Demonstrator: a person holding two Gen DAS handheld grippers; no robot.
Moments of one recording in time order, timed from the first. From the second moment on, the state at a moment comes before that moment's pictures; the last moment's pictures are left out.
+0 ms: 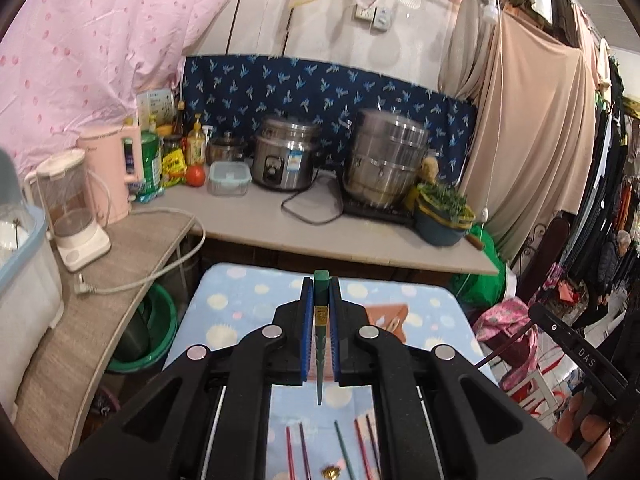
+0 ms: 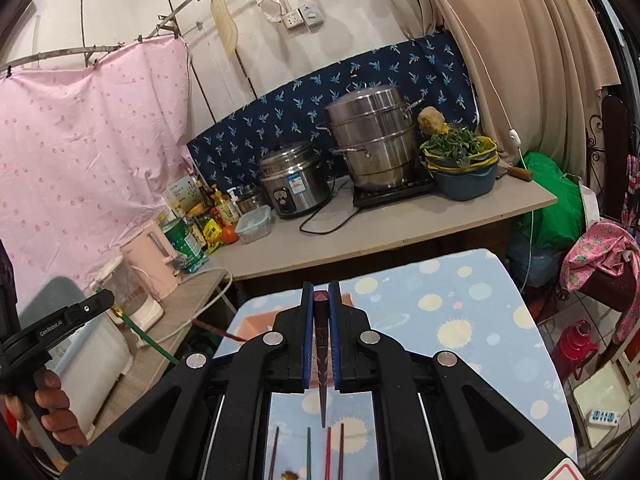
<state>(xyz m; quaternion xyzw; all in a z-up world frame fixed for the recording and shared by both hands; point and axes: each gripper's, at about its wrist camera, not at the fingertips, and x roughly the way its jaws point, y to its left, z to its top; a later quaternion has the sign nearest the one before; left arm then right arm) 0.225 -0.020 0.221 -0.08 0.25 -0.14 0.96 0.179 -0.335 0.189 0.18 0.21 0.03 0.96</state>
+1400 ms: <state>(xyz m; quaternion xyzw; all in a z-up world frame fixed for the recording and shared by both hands) 0.321 -0.033 0.183 -0.08 0.26 -0.09 0.96 0.284 -0.317 0.153 0.18 0.26 0.02 0.95</state>
